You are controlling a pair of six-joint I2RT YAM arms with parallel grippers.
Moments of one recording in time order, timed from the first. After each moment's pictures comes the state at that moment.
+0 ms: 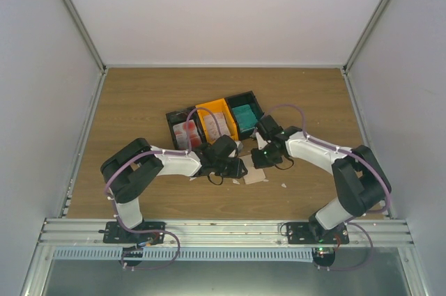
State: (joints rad) left arm -0.90 1.79 0.87 0.04 0.28 -0.77; right arm 0.56 1.55 0.88 -0.65 -0.20 0.31
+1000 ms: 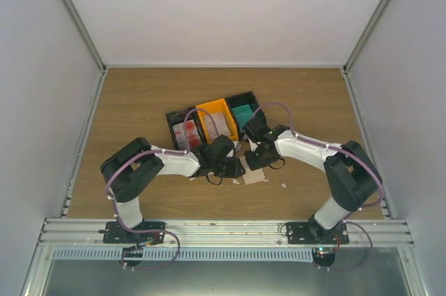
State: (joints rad) left arm -0.89 1.80 0.84 0.09 0.30 -0.80; right arm 0.67 1.63 0.97 -0.72 -0.05 0.31
